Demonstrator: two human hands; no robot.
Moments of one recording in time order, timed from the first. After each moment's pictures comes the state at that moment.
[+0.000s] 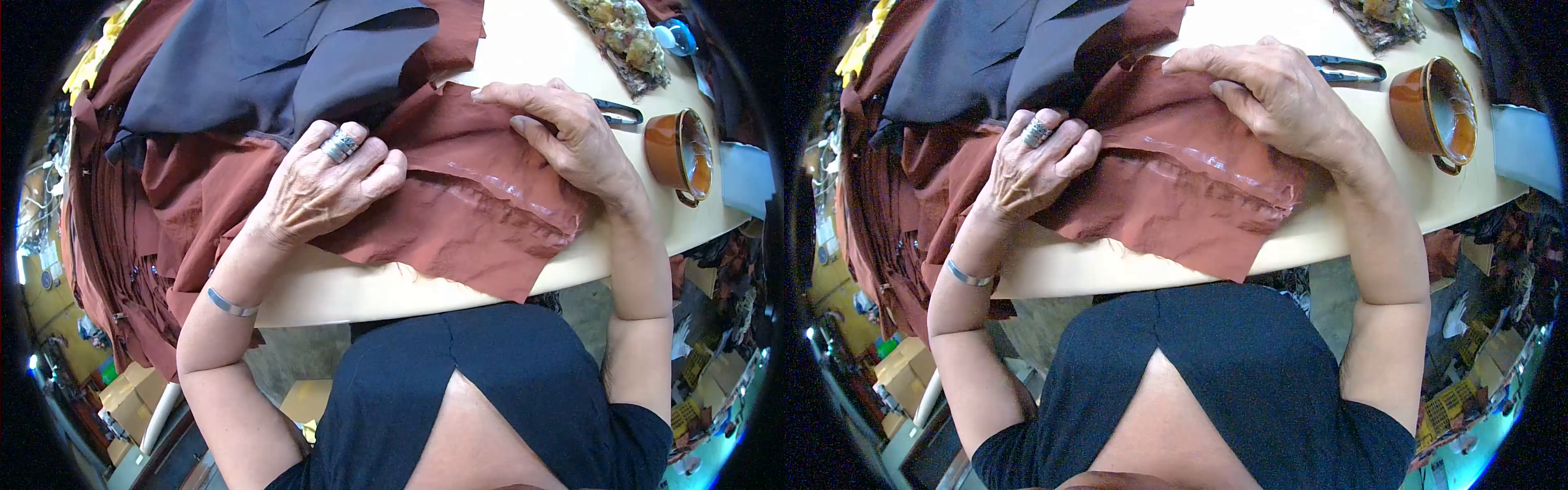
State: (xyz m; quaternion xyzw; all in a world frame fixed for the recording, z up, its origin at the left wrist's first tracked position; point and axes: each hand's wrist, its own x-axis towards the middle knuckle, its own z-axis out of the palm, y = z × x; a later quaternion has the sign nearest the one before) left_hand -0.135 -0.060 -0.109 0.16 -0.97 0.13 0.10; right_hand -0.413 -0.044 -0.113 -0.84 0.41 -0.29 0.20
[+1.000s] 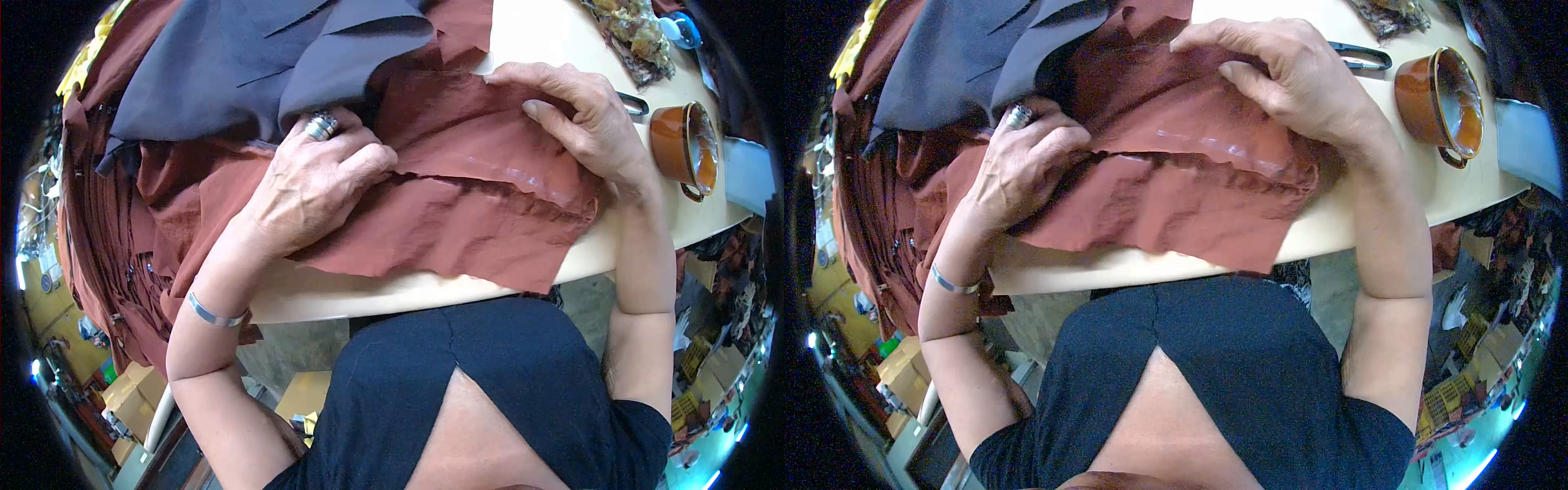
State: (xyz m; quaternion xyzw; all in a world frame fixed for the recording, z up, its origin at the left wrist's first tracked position) left_hand -0.133 -0.057 -0.100 0.23 -0.97 -0.08 0.09; right_hand -0.423 -0.046 -0.110 -0.82 0.41 -0.30 0.27
